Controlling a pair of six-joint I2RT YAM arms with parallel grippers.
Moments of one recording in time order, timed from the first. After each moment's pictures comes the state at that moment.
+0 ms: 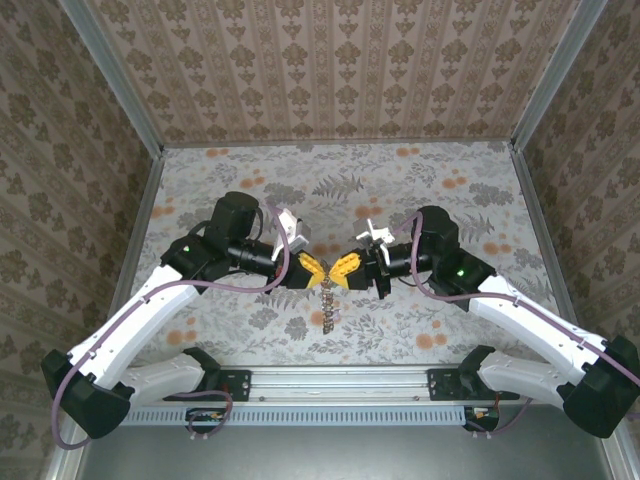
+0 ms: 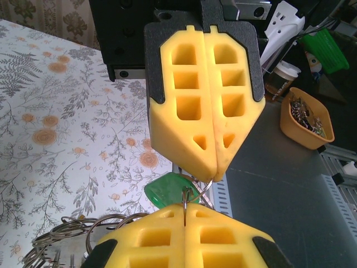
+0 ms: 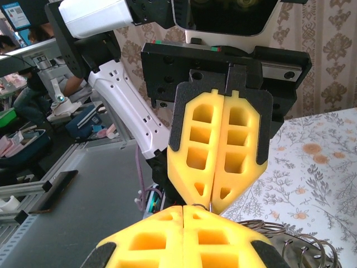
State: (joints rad) left arm -0.69 1.07 1.07 -0.65 1.01 0.19; right arm 0.66 1.05 0.83 0.07 -0.99 0.10
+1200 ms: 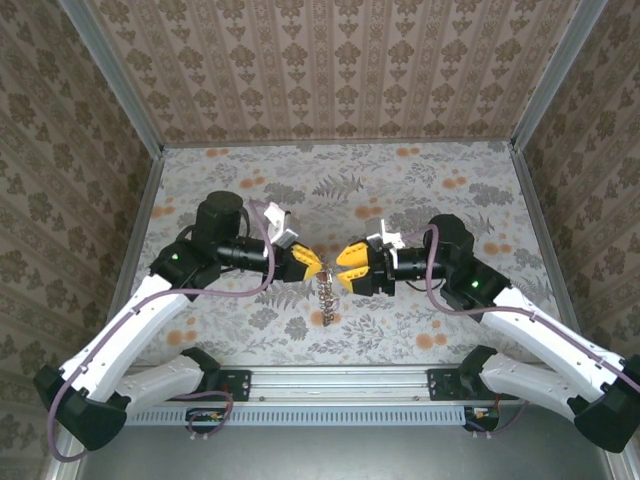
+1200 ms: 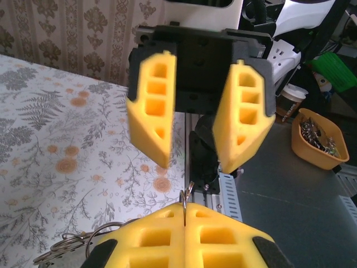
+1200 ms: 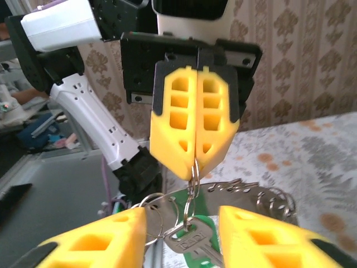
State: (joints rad) left arm -0.66 1.00 1.04 -0.51 1.01 0.11; right arm 0.68 0.93 0.80 0.03 -0.79 0.07
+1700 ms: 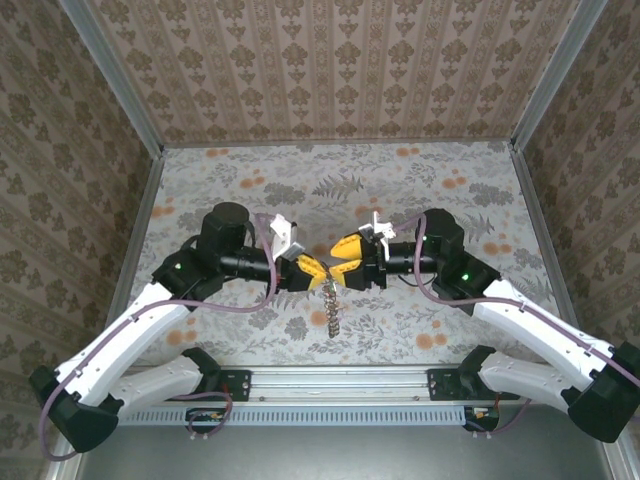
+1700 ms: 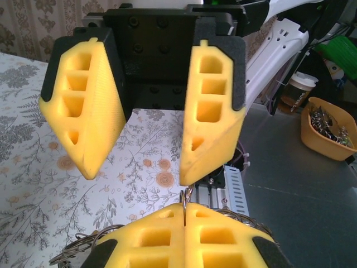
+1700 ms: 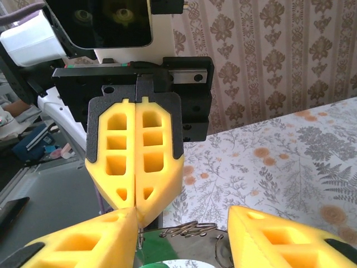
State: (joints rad) left arm -0.75 0.96 1.00 -0.48 0.91 0.11; right arm 0.68 1.02 0.83 0.07 -0.78 0.13
